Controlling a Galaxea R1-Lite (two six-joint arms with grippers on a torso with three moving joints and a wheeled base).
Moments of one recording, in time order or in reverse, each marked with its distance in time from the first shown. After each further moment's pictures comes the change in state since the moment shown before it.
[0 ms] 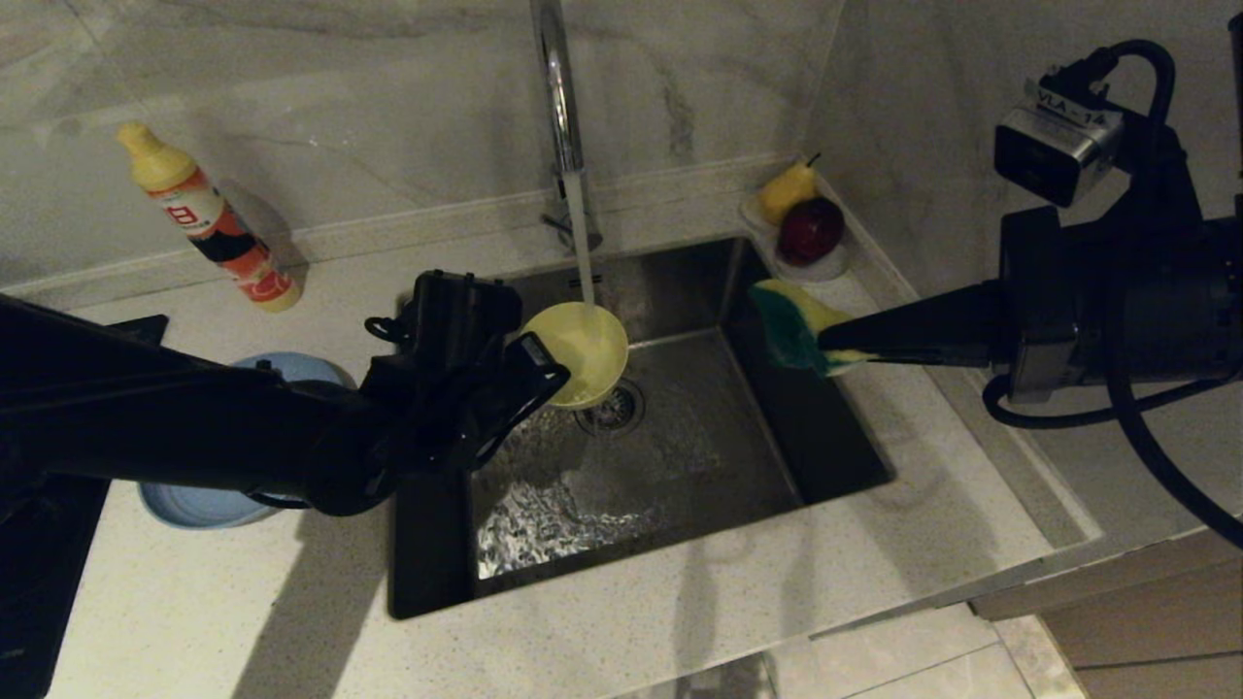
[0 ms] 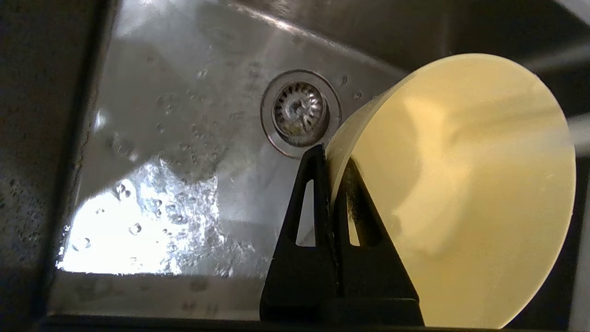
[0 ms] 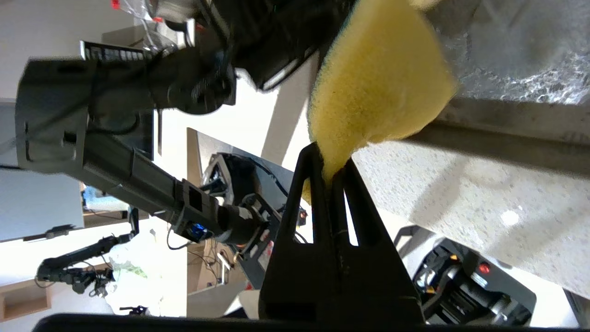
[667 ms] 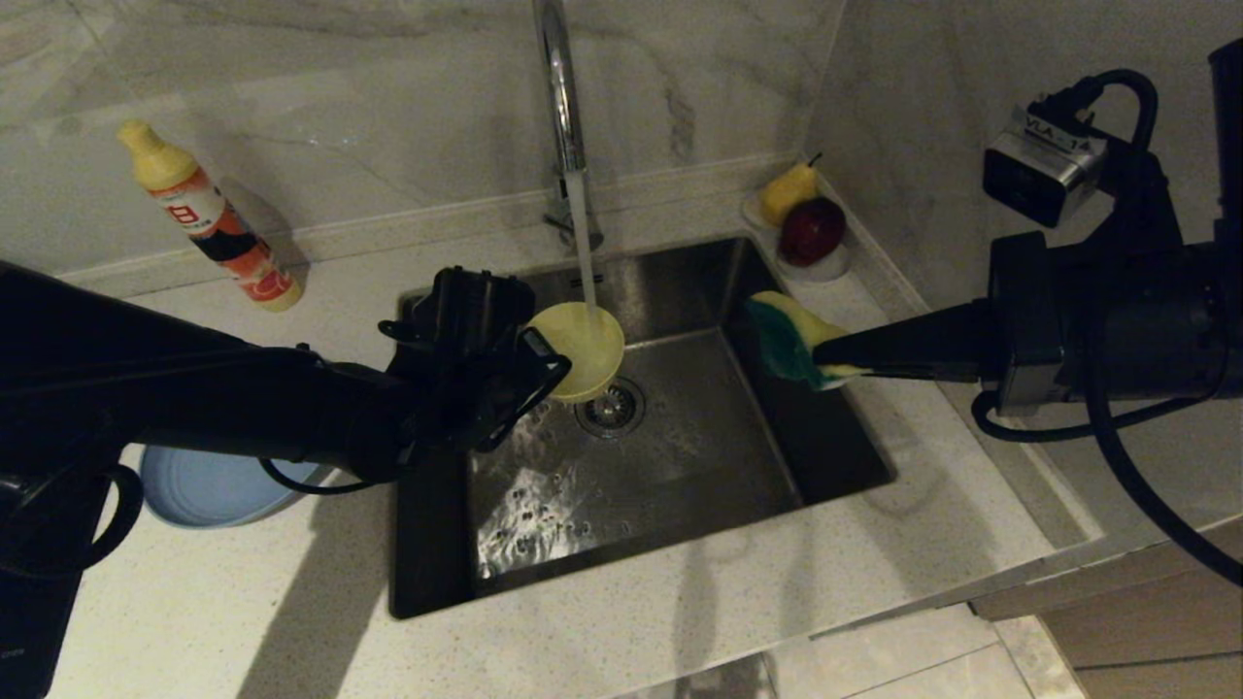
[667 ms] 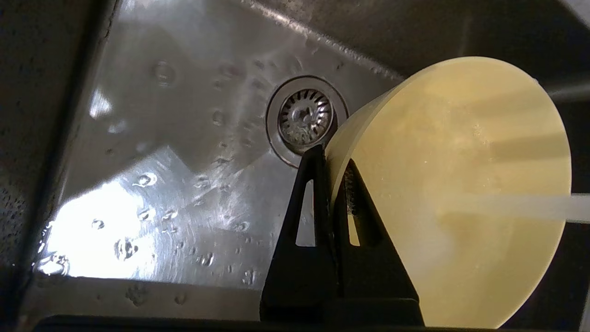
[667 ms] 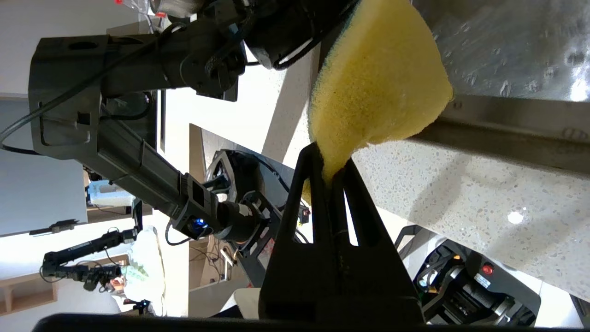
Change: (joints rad) left arm 0.024 0.072 -0.109 0.072 -0.005 -0.073; right arm -0.015 0.000 0.056 -0.057 0.035 -0.002
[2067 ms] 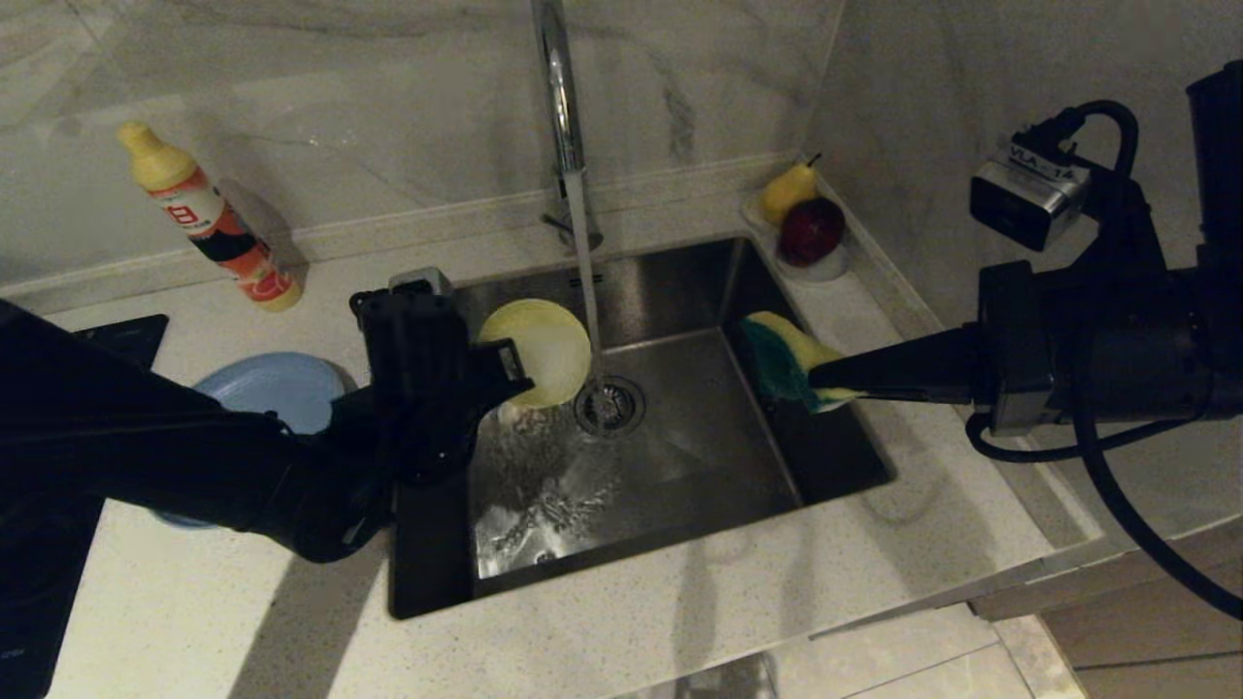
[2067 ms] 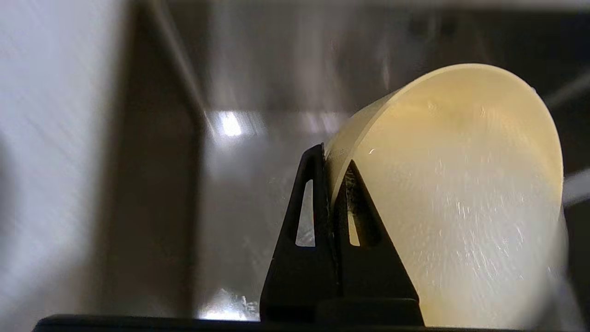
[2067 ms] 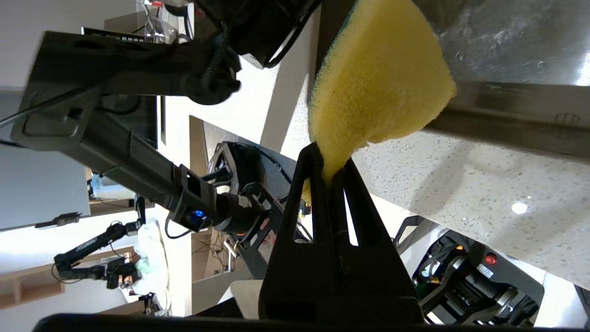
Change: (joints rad) left arm 0.048 -0.049 0.308 -0.569 0.072 0.621; right arm 0.002 0.001 0.039 -0.014 0.015 -0.001
